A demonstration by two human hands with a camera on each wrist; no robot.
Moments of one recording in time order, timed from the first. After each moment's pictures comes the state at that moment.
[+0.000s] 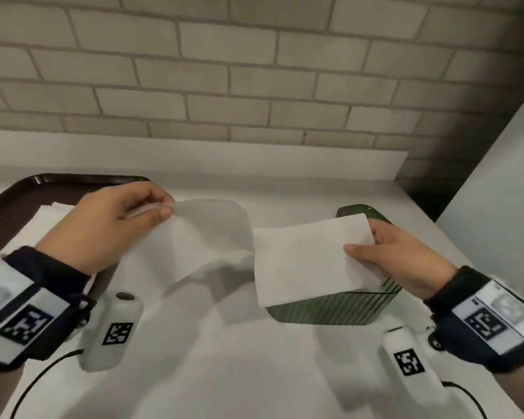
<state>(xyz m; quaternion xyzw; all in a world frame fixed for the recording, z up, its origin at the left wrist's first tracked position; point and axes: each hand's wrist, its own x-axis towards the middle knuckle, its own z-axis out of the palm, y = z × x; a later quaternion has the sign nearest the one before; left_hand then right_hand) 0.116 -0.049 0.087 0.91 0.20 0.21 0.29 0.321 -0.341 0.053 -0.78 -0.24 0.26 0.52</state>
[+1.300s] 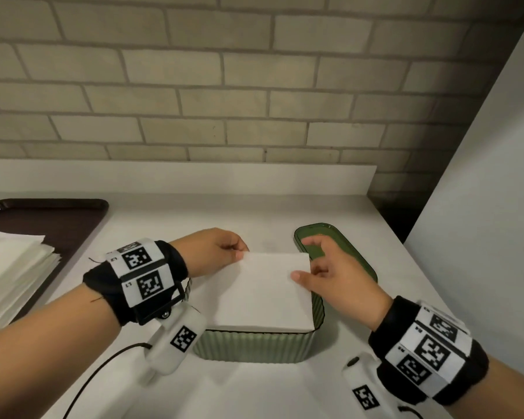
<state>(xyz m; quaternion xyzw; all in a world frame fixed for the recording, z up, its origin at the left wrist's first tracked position) 0.292 -0.170 0.067 0.94 0.12 -0.08 0.31 0.380 -0.380 0.034 -0.83 -0.34 0.15 0.42</state>
